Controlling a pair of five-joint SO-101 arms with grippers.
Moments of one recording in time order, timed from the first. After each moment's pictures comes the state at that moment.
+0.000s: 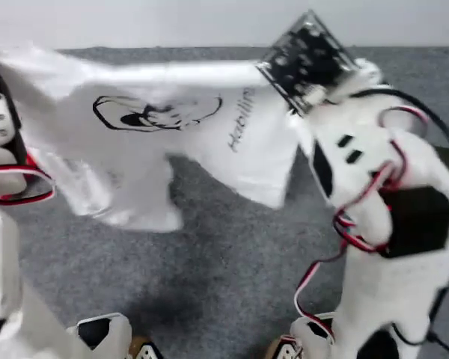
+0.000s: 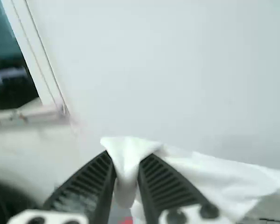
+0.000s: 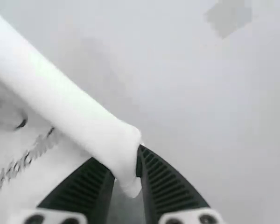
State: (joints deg) left arm -16.4 -34.7 -27.8 73.8 -3.6; right arm -11.8 -25.7 -30.5 77.1 38.2
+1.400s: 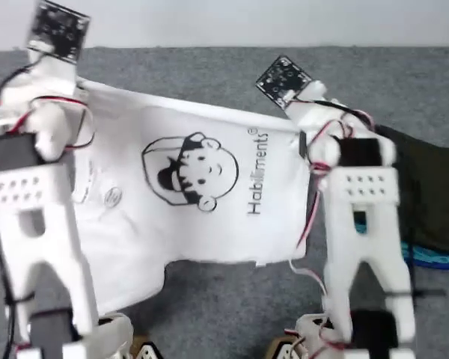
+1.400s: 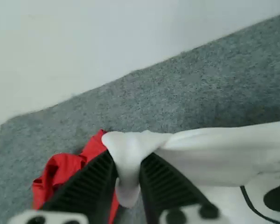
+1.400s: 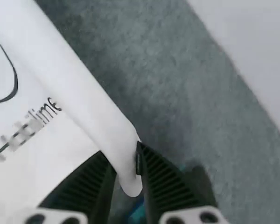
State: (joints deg) left arm -14.2 -11.0 -2.1 61.6 -19.4; right arm -4.2 -12.0 11.0 54.1 45.8
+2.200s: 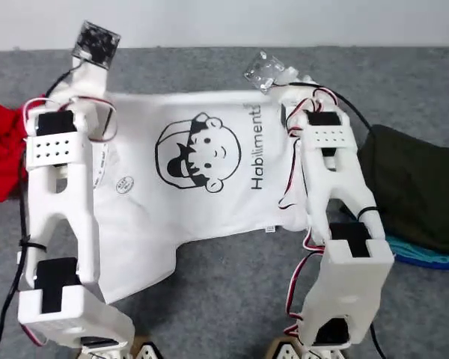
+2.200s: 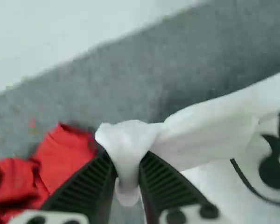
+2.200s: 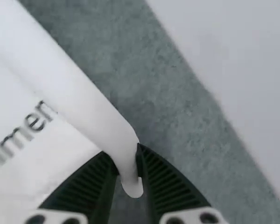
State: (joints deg) left arm -11.7 5.6 -1.1 57.6 -19.4; right arm -4.4 23.6 -8.1 33.5 51.1
